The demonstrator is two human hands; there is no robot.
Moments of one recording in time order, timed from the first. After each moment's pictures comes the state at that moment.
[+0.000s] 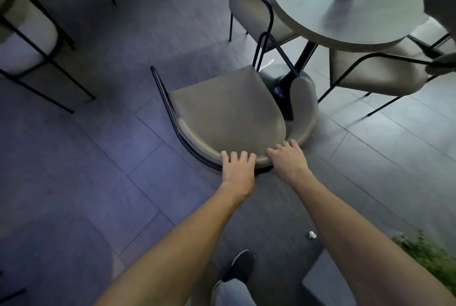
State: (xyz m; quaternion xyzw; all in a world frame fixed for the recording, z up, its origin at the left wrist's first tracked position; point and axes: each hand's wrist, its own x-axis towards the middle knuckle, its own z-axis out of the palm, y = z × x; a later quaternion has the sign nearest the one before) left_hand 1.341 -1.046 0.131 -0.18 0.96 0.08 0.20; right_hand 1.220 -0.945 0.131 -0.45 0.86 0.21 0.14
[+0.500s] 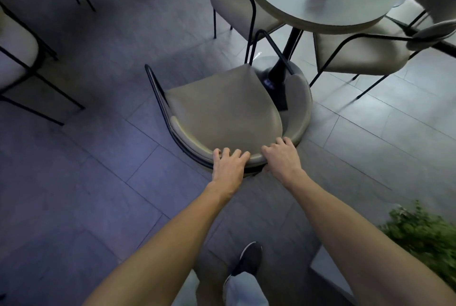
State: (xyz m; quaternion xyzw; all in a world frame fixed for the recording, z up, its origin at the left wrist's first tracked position) left_hand 1.373 -1.060 0.117 -0.11 0.98 0.08 0.13; right_hand 1.261 -0.936 0.127 -0.41 0.89 0.16 0.12
